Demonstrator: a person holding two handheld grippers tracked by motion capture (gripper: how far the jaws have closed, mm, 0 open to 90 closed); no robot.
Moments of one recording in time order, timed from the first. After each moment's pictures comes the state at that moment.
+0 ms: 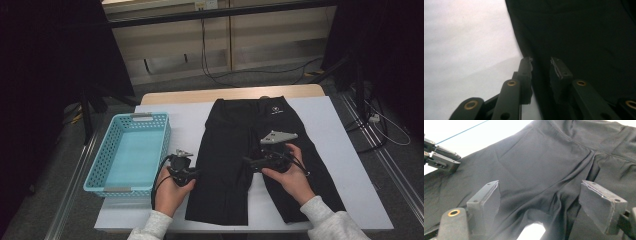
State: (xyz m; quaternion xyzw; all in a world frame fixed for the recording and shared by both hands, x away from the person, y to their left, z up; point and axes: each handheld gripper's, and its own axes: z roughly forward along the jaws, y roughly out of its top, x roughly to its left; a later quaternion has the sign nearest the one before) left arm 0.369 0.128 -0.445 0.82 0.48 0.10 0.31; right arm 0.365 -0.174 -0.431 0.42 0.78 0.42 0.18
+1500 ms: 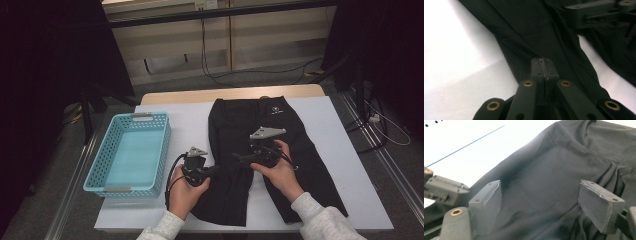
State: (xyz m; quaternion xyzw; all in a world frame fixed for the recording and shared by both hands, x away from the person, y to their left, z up) left arm 0.355 0.087 -0.429 0.80 0.43 0.04 0.41; right arm 0.383 -0.146 -0.430 0.42 0.78 0.44 0.16
